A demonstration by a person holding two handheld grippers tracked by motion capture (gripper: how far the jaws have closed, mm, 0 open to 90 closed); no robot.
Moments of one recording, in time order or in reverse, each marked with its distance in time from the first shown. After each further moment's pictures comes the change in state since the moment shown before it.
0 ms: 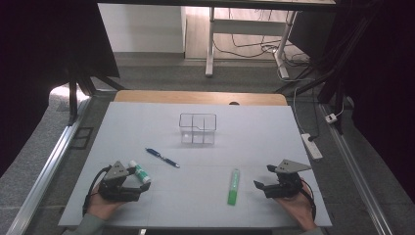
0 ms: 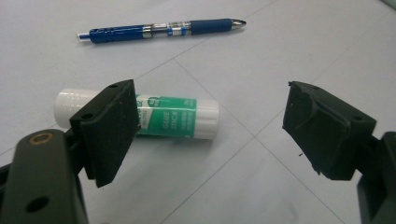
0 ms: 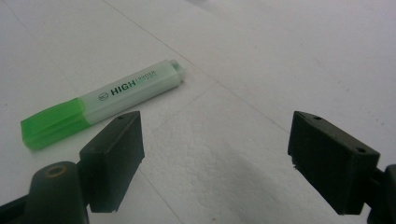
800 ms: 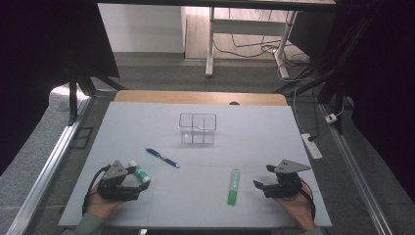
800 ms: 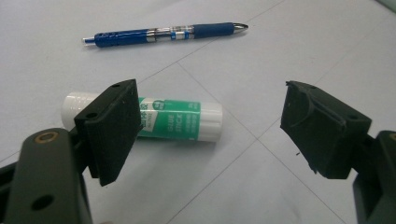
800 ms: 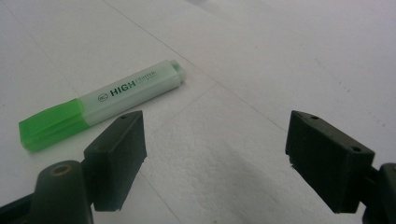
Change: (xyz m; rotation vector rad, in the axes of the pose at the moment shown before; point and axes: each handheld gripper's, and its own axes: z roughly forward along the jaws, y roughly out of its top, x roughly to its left) left arm 0.002 0.001 -0.001 -0.008 0.003 0.002; right arm 0.002 0.001 0.001 0.000 -0.007 0.000
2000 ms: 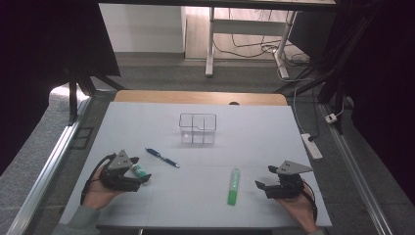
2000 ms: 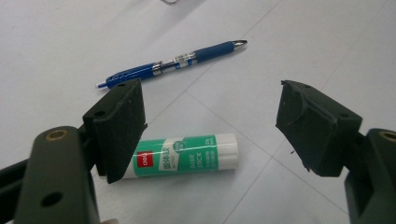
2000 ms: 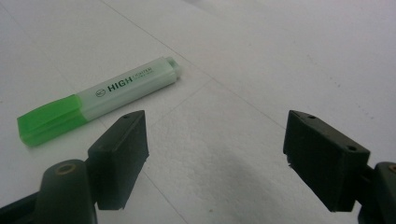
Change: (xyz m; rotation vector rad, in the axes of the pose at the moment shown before) left arm 0.008 0.035 -0.003 0.062 -0.008 0.176; right arm 0.000 -0.003 -0.005 -0.007 -0.020 0.000
